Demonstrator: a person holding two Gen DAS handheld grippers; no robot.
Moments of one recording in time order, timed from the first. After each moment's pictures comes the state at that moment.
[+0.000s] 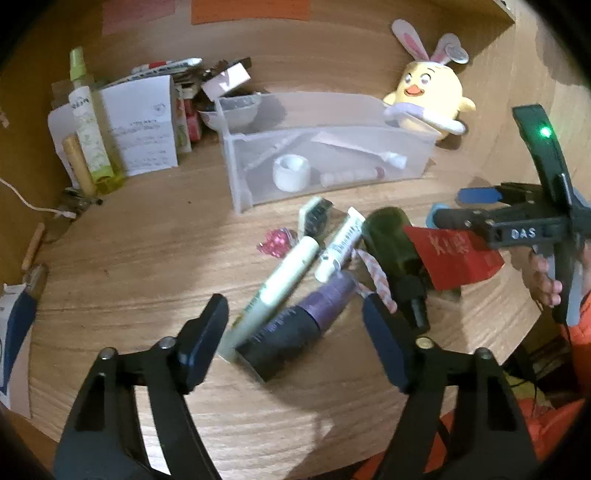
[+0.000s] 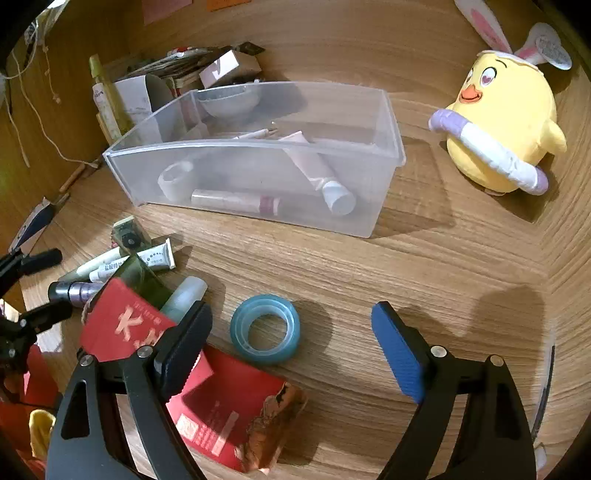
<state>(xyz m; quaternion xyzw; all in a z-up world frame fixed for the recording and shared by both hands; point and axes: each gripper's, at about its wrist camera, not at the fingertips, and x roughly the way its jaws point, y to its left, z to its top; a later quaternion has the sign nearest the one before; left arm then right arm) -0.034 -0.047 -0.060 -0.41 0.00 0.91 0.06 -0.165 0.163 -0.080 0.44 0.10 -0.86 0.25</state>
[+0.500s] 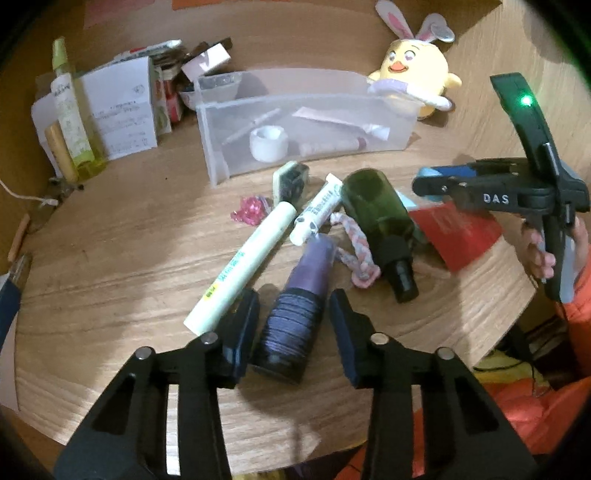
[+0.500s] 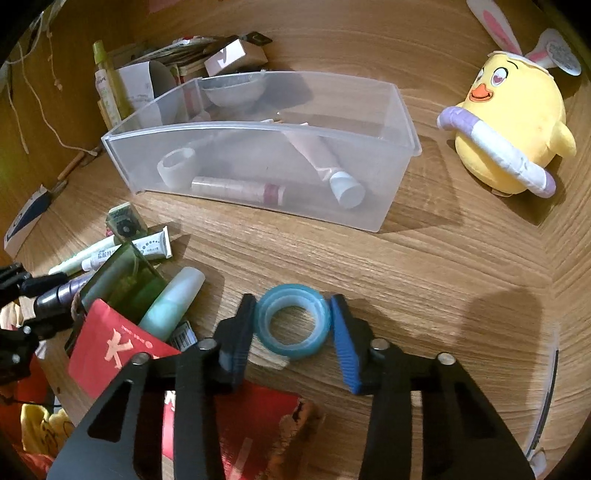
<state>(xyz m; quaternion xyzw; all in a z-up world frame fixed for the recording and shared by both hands) -0.028 -0.036 -0.074 -0.43 0.01 0.90 0.07 -0.162 0.156 -0.089 0.44 0.11 -0.85 0.25</state>
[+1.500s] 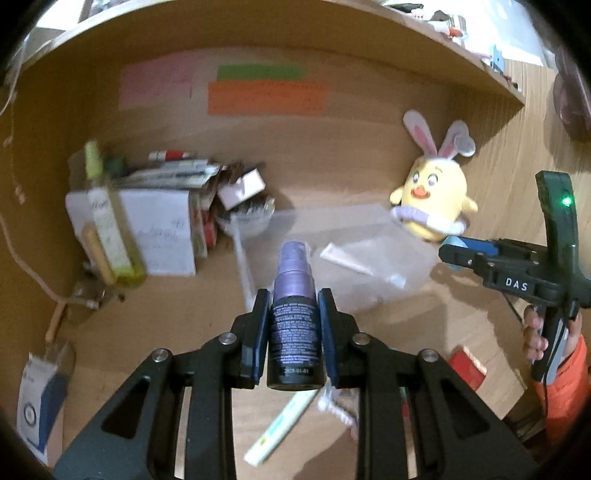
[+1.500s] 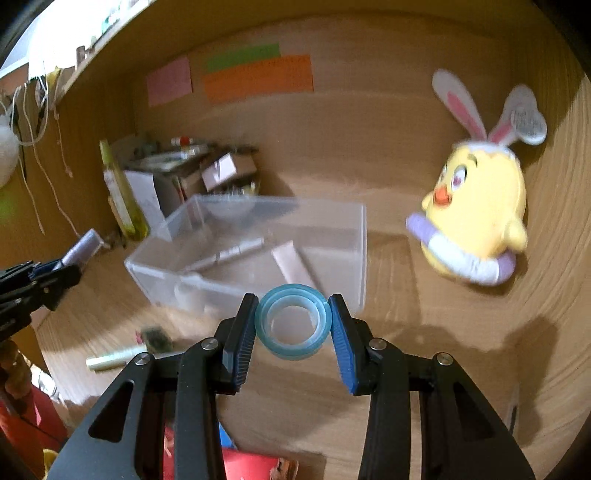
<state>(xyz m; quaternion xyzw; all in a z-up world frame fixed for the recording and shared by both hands) -0.078 -0.057 0.037 -0.29 -0.02 0.96 0.04 -0.172 0.171 0.004 0.32 0.05 -0.91 0.25</state>
